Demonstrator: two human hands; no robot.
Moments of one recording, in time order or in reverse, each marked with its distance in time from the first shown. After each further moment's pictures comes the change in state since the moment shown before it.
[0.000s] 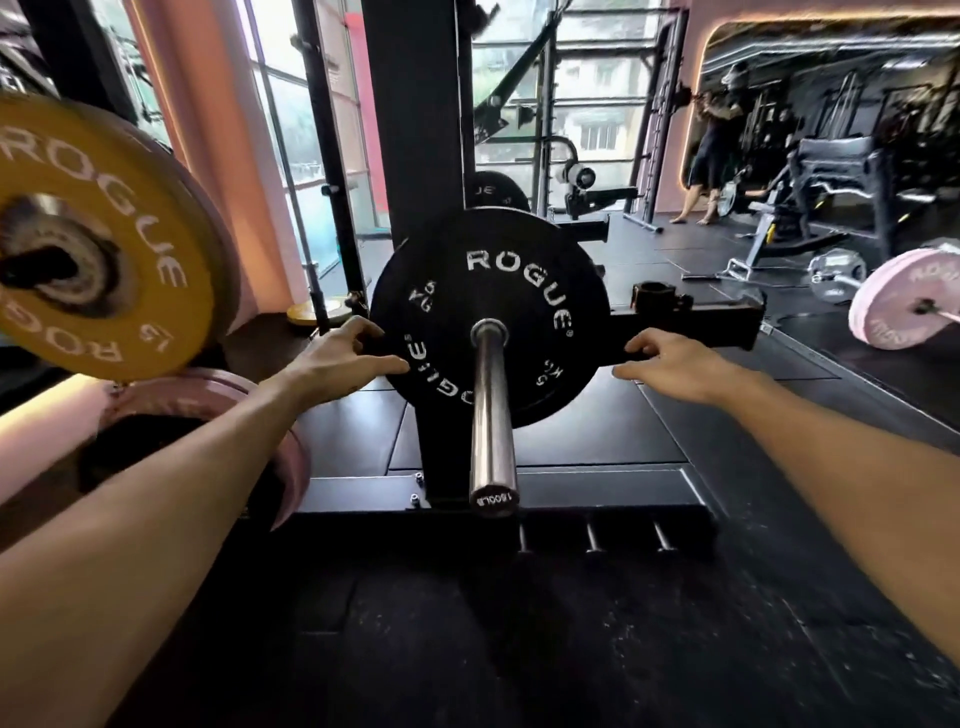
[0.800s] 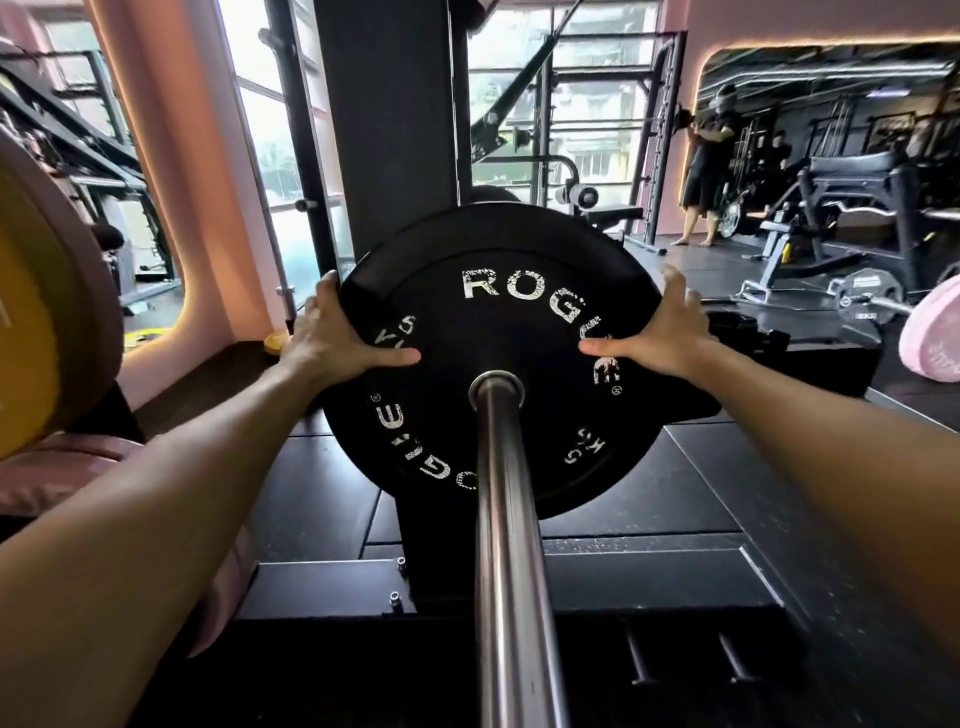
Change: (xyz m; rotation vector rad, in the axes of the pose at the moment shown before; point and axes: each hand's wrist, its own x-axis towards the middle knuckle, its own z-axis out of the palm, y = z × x) left_hand 0.253 -0.031 0.049 0.031 0.288 0.039; right_hand 0.244 -0.009 0.055 0.100 0.294 0.013
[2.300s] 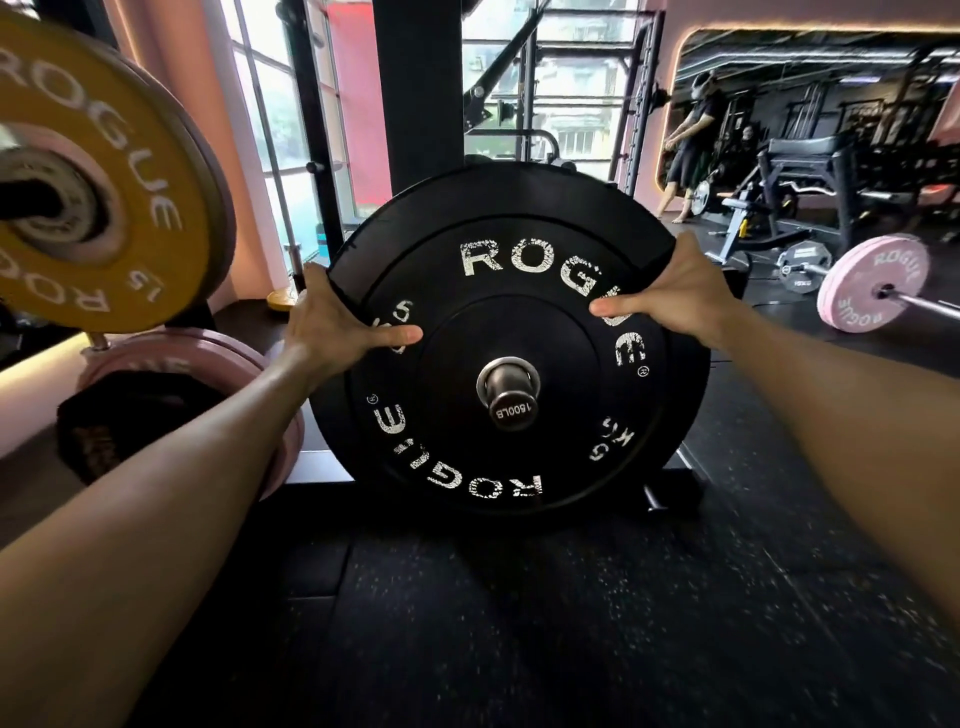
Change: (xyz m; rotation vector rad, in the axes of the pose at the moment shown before) left_hand -0.289 -0.004 -0.101 -0.203 0.094 0.068; right_hand -0.279 -0.018 -0.106 0.214 0.061 -0.057
